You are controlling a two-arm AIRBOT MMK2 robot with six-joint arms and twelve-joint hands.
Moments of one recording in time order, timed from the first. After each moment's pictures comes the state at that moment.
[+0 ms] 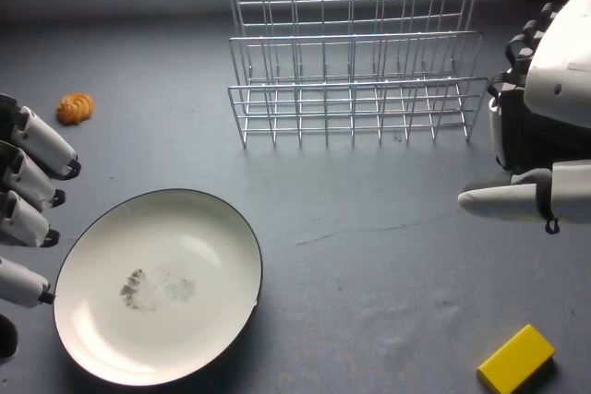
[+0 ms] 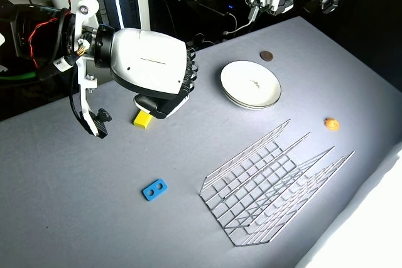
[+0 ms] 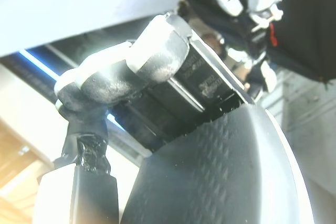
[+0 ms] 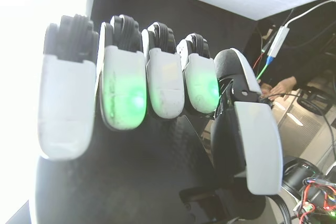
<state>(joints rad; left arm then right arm) 0.50 -0.59 1.13 1.44 -1.44 0.18 -0.43 -0.70 0.79 -0.46 0.53 -0.68</state>
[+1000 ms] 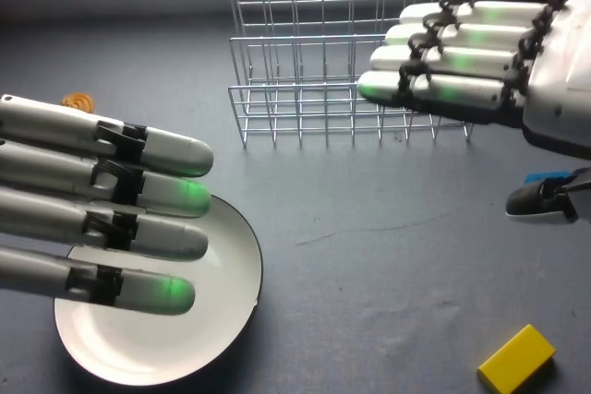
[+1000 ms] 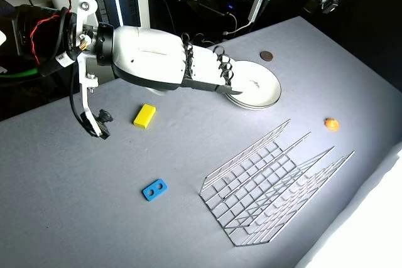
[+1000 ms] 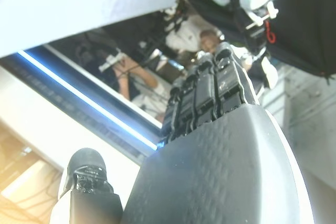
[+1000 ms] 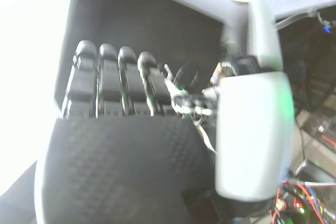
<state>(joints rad) 0.51 -0.59 1.13 1.45 -1.46 0.20 -0.44 -0.70 0.79 -0.51 0.56 -0.66</state>
